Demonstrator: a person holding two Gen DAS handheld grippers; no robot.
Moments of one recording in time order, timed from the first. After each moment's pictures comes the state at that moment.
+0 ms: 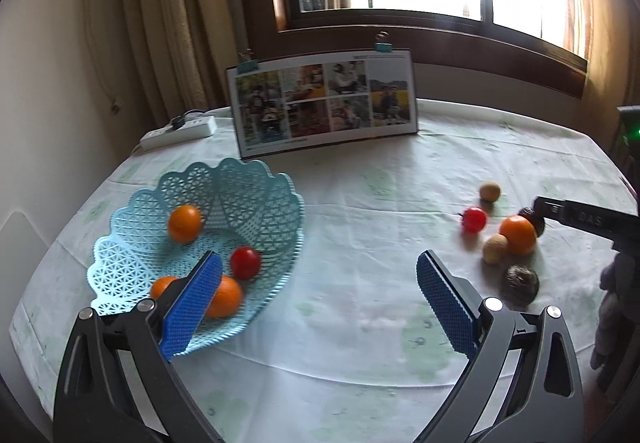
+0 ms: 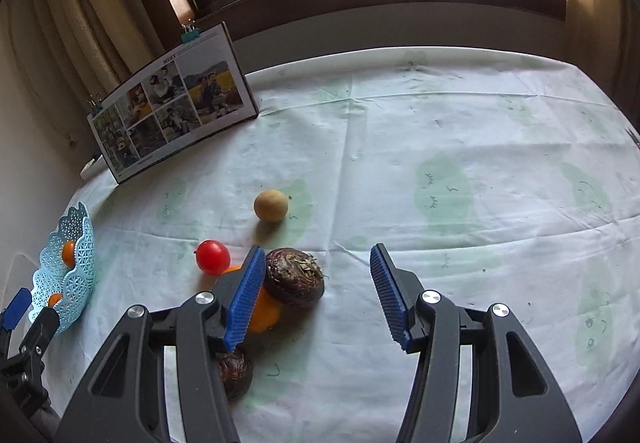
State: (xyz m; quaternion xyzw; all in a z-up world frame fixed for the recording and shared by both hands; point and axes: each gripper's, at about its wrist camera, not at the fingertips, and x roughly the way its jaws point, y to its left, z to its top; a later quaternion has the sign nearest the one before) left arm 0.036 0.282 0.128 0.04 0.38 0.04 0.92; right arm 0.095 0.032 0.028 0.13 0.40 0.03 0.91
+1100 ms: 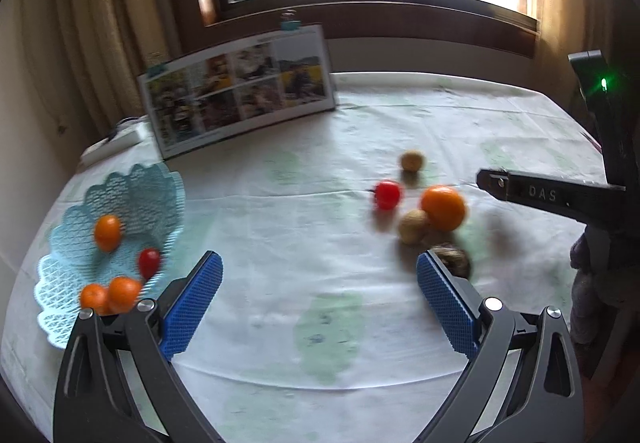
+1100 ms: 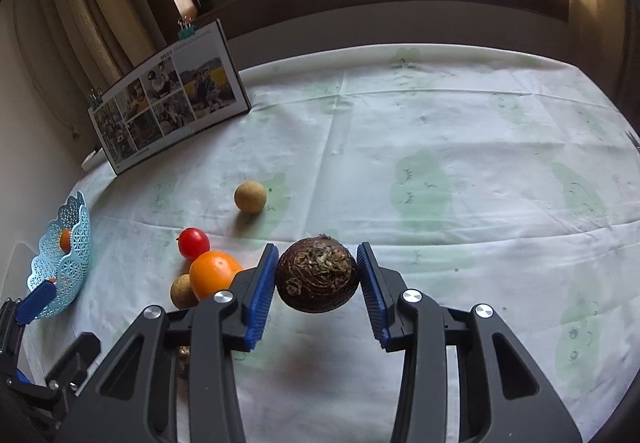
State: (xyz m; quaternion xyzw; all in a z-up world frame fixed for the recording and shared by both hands) left arm 0.044 0.209 0.112 0.07 0.41 -0.06 0.91; right arm 0.084 0.007 0.024 0.13 0.40 0.04 0.91
